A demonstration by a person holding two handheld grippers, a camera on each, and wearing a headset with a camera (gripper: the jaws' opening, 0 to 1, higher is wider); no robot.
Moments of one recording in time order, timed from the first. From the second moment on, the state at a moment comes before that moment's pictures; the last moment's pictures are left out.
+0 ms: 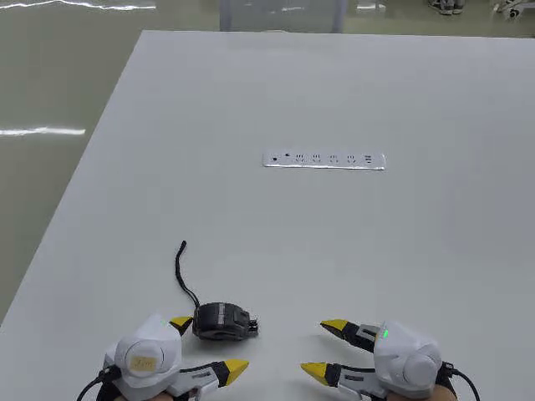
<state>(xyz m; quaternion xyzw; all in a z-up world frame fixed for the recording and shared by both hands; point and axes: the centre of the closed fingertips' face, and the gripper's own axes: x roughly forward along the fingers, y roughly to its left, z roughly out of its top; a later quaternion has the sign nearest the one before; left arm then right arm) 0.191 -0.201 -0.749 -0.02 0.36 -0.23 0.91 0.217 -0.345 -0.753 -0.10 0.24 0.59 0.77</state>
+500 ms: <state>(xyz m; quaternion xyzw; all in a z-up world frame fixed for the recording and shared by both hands) 0.177 -0.200 -0.743 -0.02 0.35 -0.24 0.91 0.210 -0.357 -0.753 -0.10 0.24 0.58 0.77</state>
